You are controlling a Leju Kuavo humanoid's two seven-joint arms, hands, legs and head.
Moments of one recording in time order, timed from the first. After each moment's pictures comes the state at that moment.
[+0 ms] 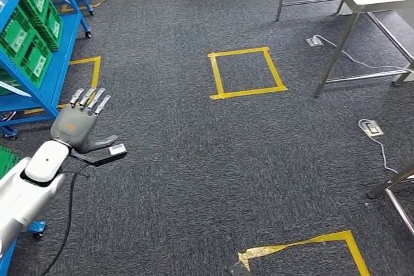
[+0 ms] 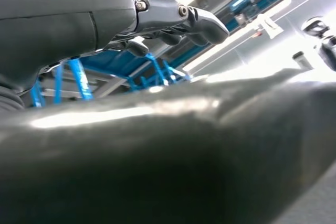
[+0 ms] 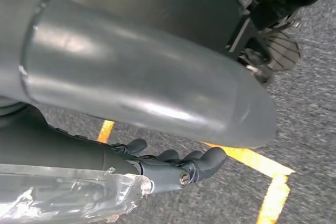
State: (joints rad) left arm -0.57 0.39 -0.59 -0.84 -1.44 0.50 -0.04; right arm -0.09 0.10 0.53 -0.21 -0.09 -0.23 -0.23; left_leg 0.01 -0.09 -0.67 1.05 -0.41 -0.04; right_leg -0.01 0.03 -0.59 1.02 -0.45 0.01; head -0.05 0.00
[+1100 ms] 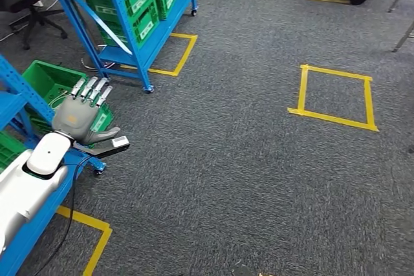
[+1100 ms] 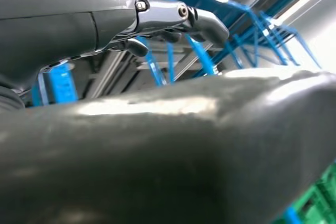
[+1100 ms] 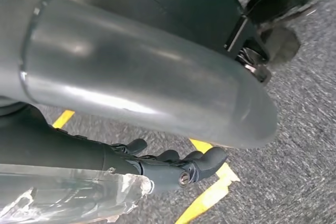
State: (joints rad) left arm -0.61 0.37 -0.59 -0.83 -1.44 0.51 -0.04; right arm -0.09 0.10 0.52 -0.21 -0.09 -0.23 -0.24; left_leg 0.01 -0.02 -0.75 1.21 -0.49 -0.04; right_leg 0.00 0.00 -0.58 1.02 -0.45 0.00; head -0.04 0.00
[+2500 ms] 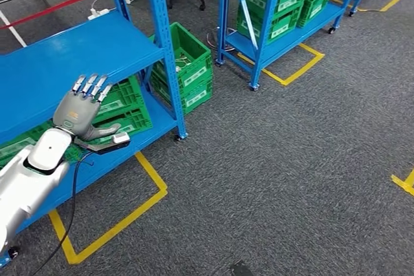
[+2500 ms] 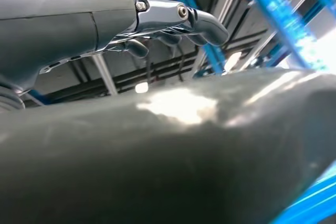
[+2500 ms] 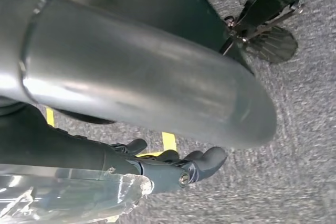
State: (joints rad) left arm -0.64 0.37 -0.60 -0.82 -1.44 0.50 -0.05; right arm -0.10 0.10 0.52 -0.21 -0.09 -0.22 -0.24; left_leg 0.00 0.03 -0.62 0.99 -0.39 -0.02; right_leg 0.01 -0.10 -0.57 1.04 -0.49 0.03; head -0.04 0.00
